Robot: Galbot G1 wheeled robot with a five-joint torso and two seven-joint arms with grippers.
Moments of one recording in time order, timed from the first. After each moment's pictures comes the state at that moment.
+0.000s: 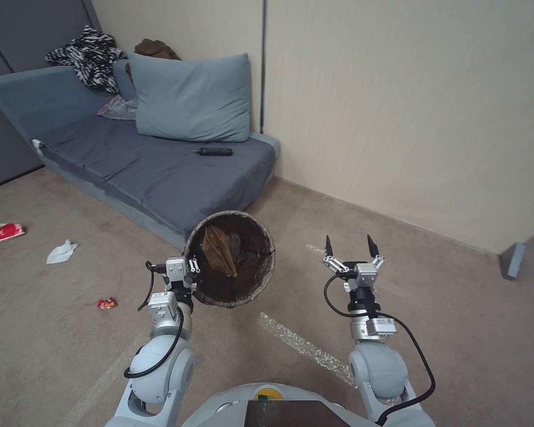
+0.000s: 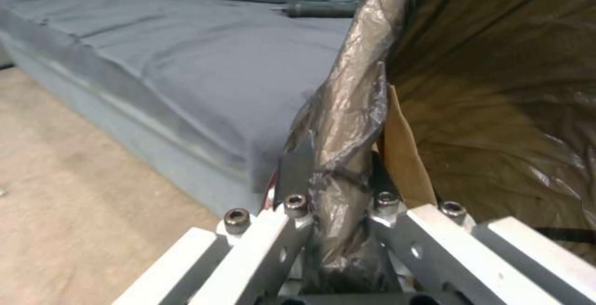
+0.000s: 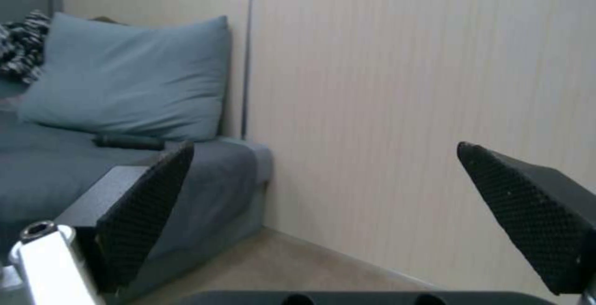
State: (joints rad) left arm 1.59 -1.46 -0.40 -2.25 -0.12 0.29 -0.29; right arm -1.56 1.50 0.51 2.00 -0.03 0.36 0.08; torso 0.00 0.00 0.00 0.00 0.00
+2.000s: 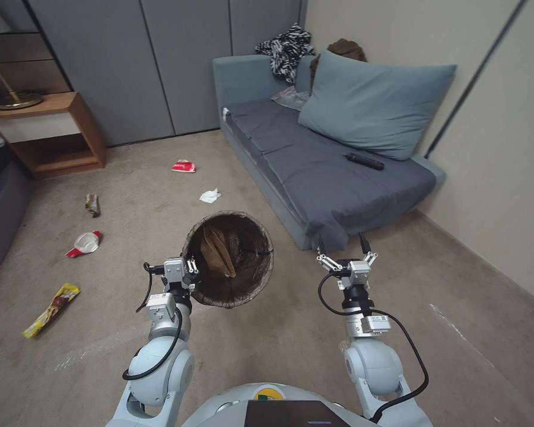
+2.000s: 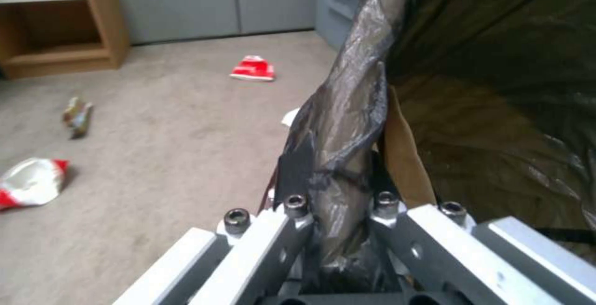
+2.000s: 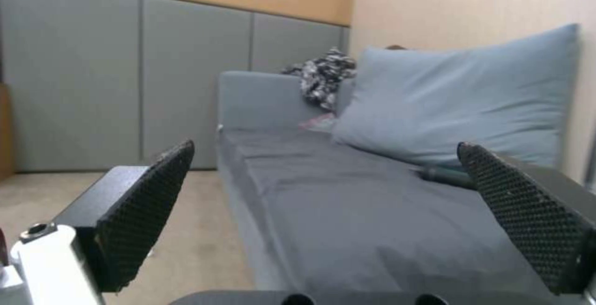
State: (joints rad) left arm 1.60 -1.46 -0.41 -2.25 -0.12 0.29 -0.29; right arm -1.54 1.50 0.49 1.99 -0.03 0.37 0.04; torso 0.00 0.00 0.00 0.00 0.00
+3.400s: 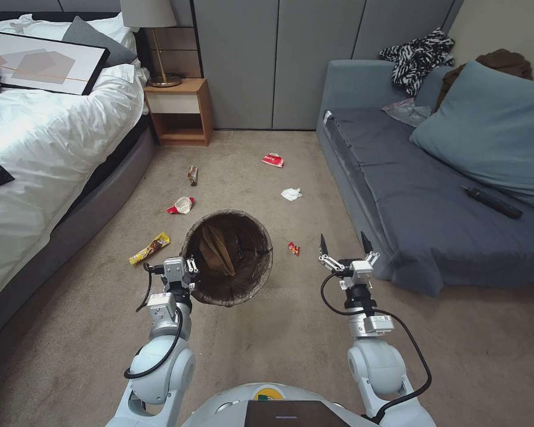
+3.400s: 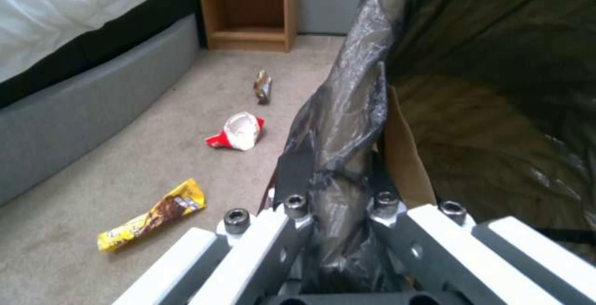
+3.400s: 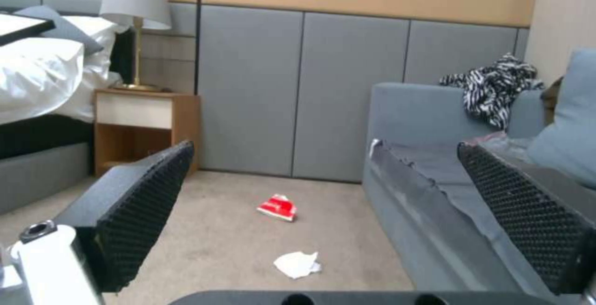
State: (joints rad) left arm 1.59 -1.46 -0.40 -2.24 -0.12 0.27 -0.30; right arm -1.54 1.49 0.51 1.99 -0.02 0.37 0.03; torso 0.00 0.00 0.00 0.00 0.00
